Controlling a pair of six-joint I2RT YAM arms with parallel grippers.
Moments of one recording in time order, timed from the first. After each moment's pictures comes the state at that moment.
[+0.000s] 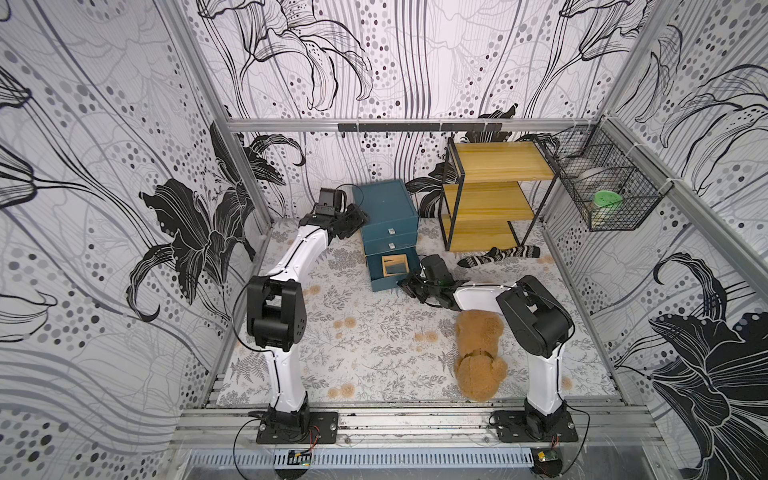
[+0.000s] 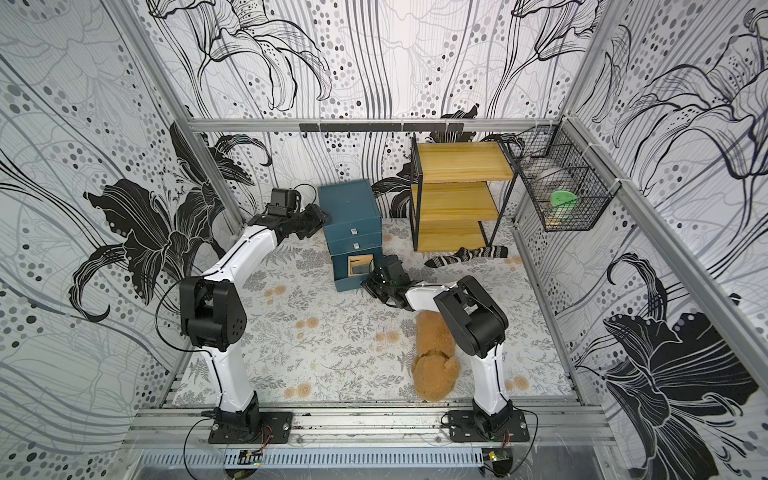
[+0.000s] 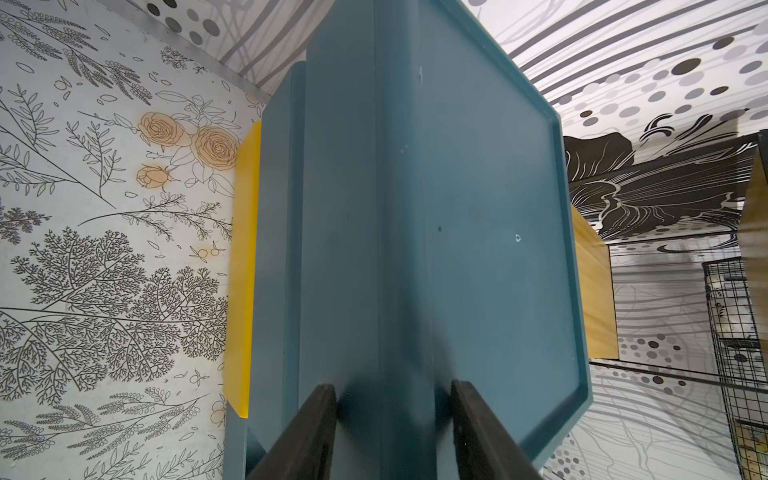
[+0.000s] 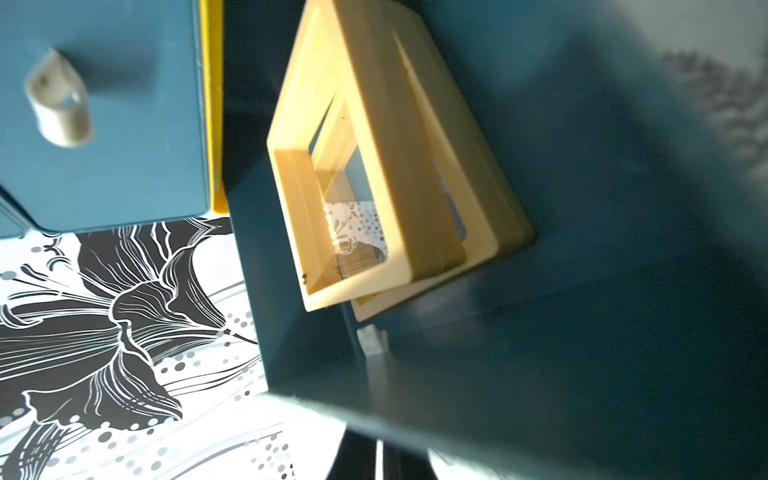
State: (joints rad) left arm -0.13 1.97 1.78 -0.46 0.29 -0.78; right arm 0.62 2.02 1.16 0.27 -0.25 1.24
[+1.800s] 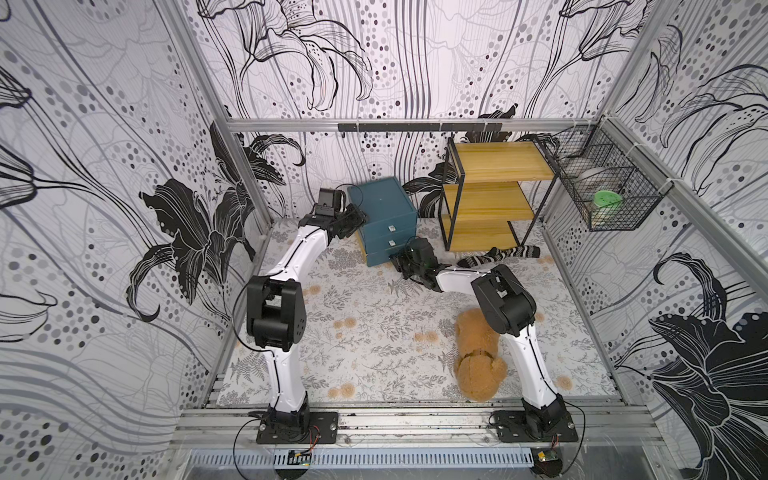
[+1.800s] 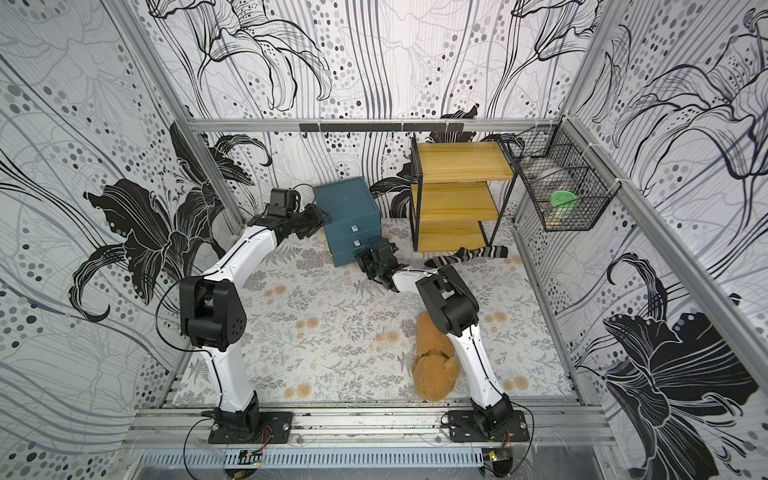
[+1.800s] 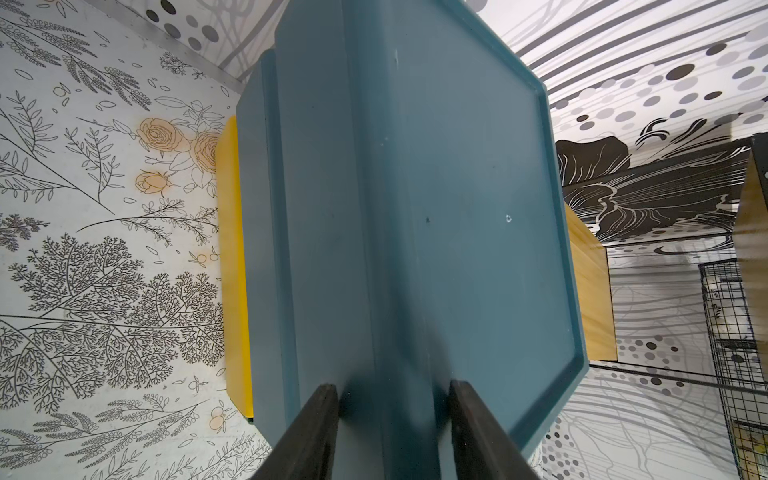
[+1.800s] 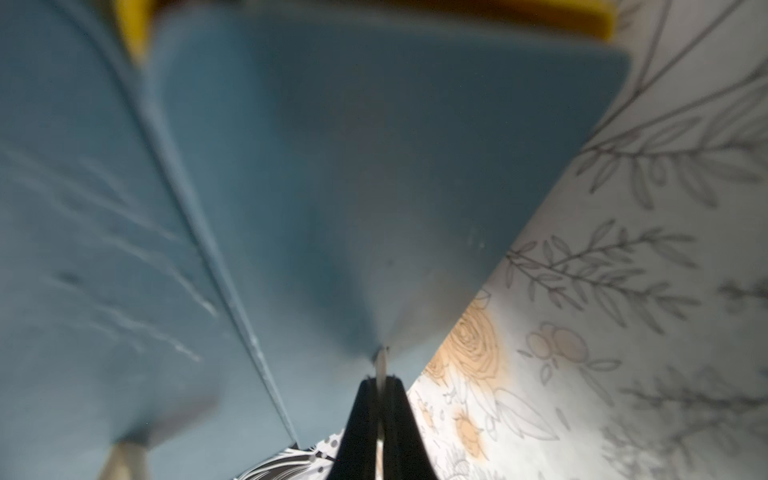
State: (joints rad) left arm -0.13 1.97 1.77 -0.45 0.29 -0.78; right arm 0.58 2.34 1.56 0.36 -0.13 1.54
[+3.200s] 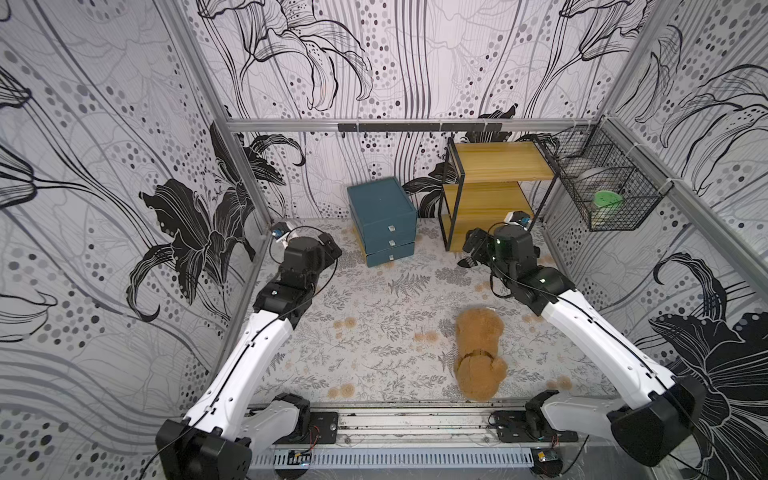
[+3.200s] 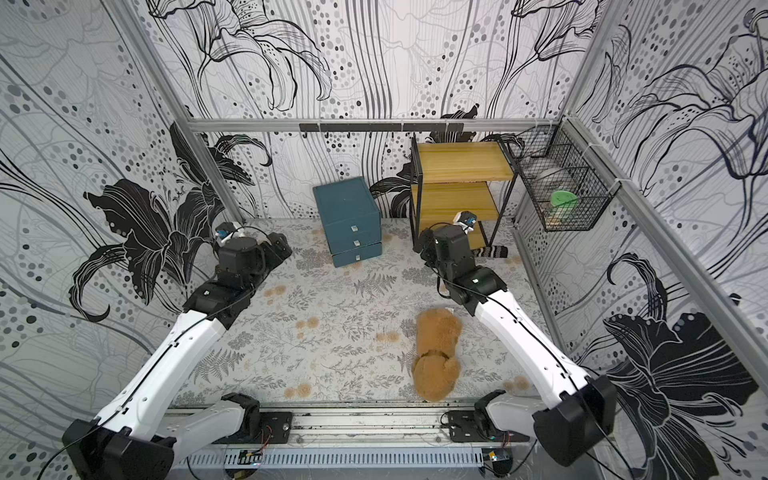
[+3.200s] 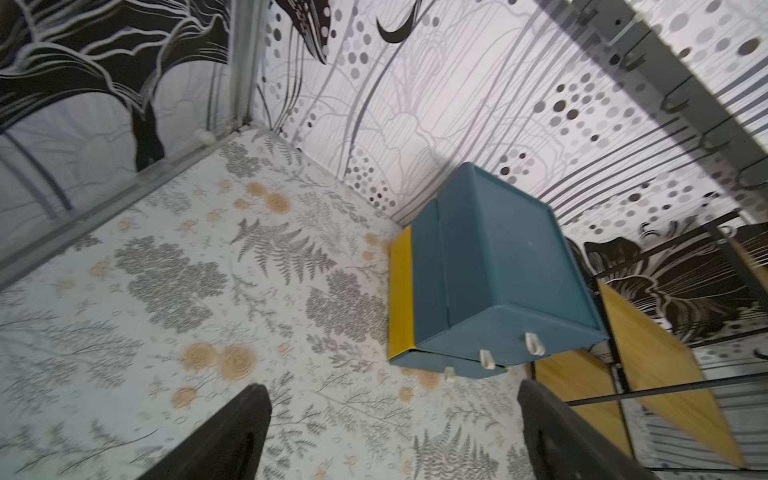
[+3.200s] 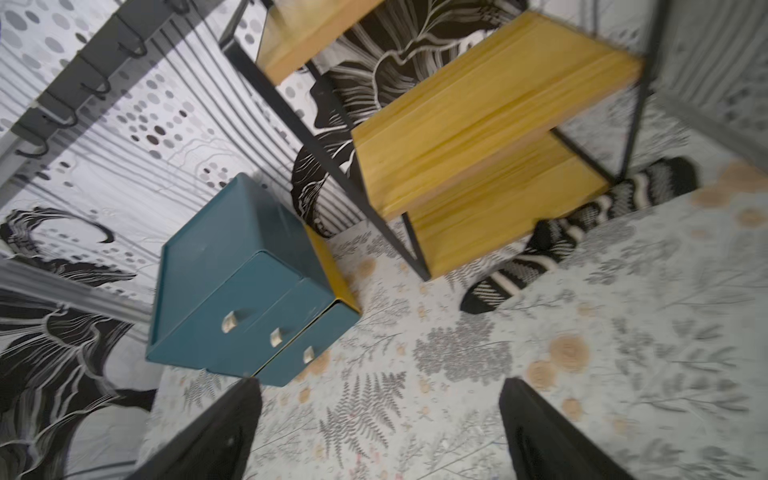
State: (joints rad) left arm -0.31 1.07 1.02 -0.42 -0.51 -0.74; right arm 0.49 1.20 1.18 -0.44 0.46 0.69
